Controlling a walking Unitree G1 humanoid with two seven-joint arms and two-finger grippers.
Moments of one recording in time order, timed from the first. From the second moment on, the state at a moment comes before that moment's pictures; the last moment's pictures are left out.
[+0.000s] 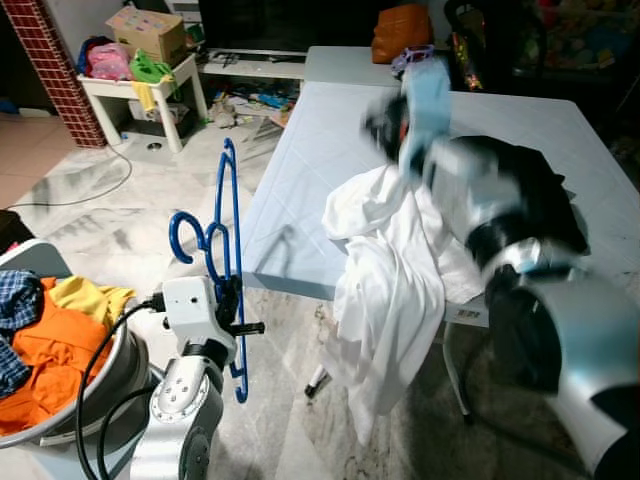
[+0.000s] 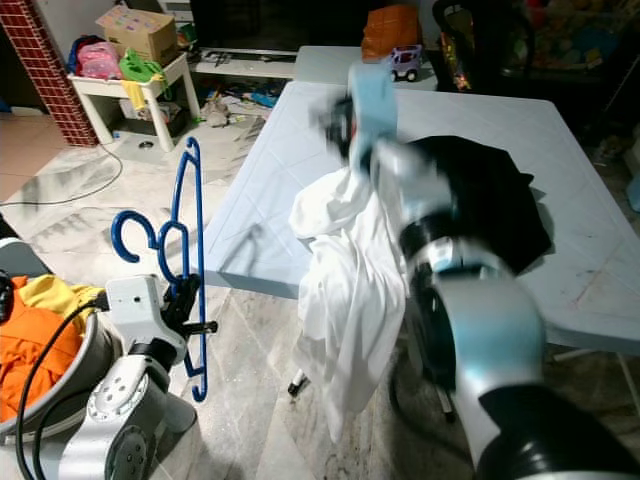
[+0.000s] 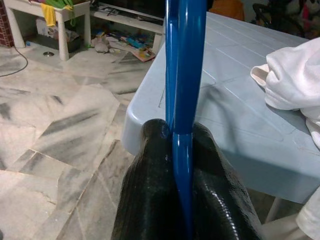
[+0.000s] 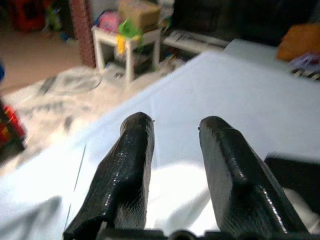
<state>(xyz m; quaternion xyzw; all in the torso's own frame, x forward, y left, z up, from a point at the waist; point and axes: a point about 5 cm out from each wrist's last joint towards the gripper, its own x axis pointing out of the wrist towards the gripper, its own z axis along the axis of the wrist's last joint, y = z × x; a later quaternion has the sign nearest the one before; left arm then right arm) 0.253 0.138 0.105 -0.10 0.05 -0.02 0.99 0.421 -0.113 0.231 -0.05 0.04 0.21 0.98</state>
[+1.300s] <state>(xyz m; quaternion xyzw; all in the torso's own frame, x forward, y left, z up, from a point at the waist) 0.264 0.137 0.111 -0.09 0.05 -0.06 0.99 0.329 -0.155 0.145 -0.09 0.15 0.36 0.92</state>
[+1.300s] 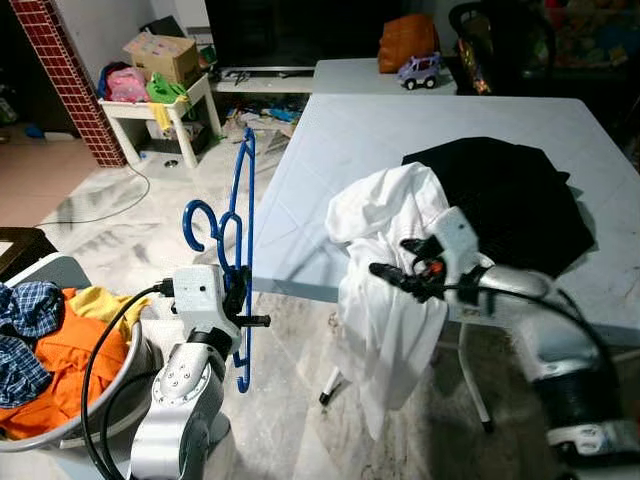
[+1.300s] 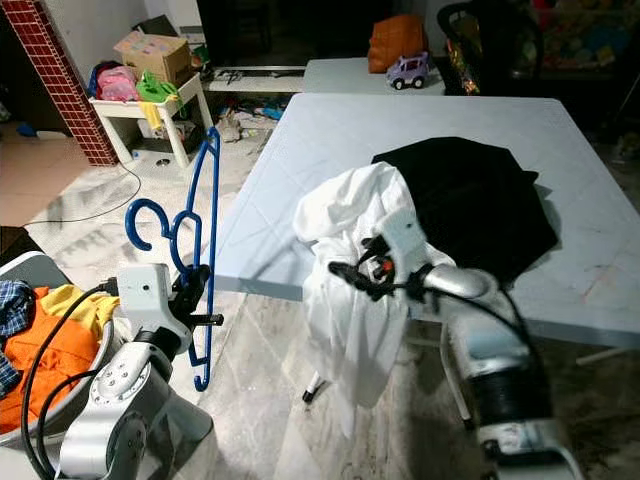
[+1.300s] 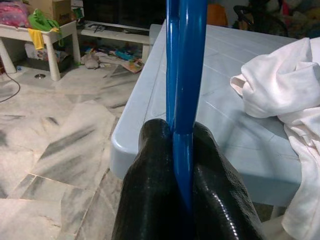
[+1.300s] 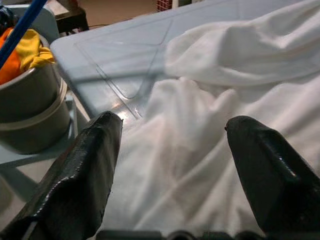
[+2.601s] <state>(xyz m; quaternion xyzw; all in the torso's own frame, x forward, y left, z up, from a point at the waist) 0.262 0.137 0.108 -0.09 0.05 -0.06 0.99 0.329 -0.135 0.091 -0.12 0.18 0.20 0.96</state>
